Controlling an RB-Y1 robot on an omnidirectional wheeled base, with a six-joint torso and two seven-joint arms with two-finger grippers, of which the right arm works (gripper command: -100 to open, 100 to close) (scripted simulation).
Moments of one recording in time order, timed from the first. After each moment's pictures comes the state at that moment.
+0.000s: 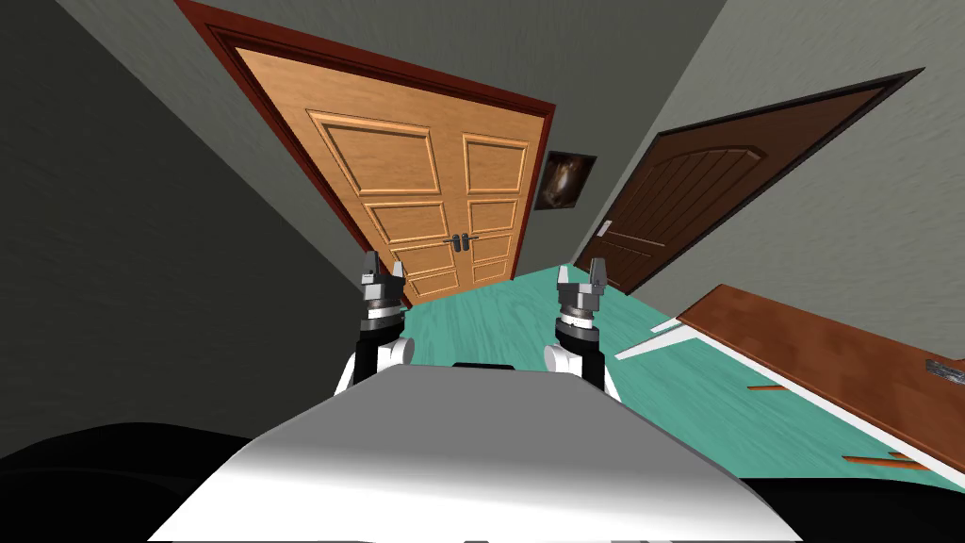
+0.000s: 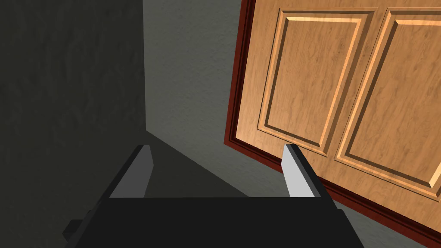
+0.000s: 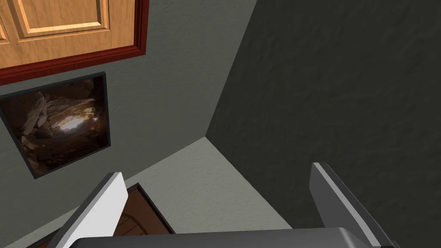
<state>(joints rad) 0.46 0.00 0.05 -2.23 -0.03 -0.58 0.00</state>
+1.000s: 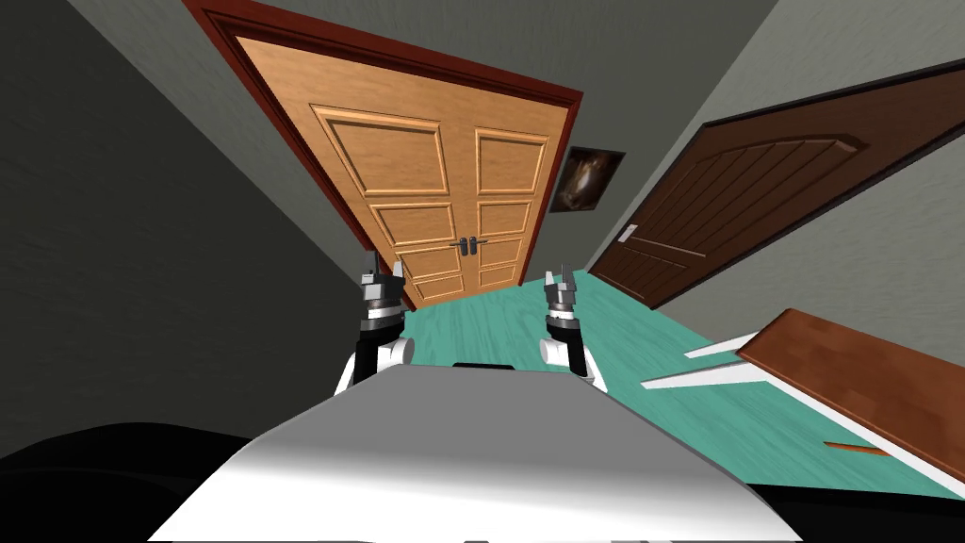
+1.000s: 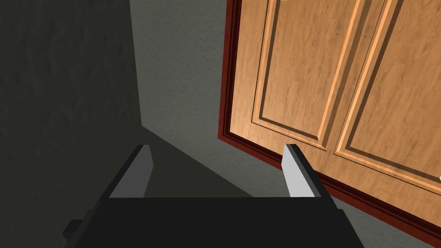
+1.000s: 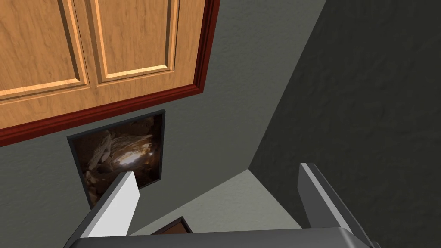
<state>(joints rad) 0.33 -0.05 0.01 -2.00 0.02 -0.56 -0.06</state>
